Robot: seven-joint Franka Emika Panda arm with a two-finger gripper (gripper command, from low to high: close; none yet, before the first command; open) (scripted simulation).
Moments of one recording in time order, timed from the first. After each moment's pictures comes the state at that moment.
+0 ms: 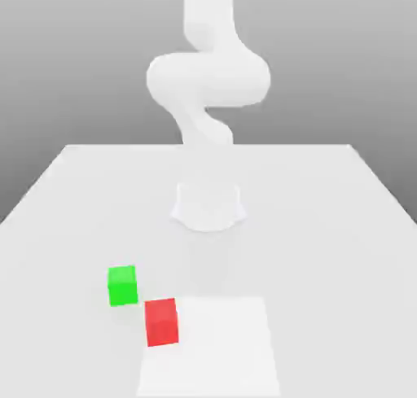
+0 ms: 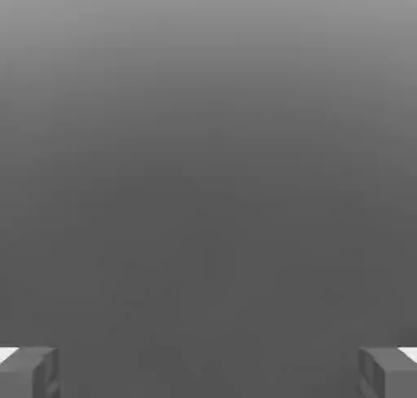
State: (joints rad) arm -0.07 -0.73 0.05 -2.34 -0.03 2.34 0.92
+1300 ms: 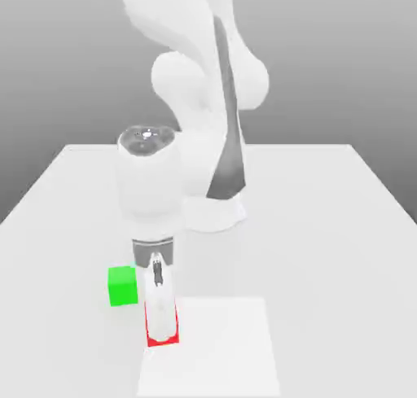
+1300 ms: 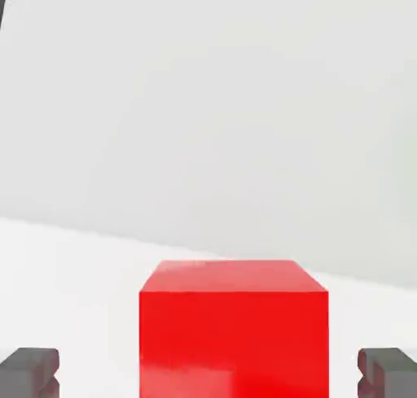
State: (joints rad) arm -0.38 0.25 0.14 -2.71 -0.19 2.96 2.12
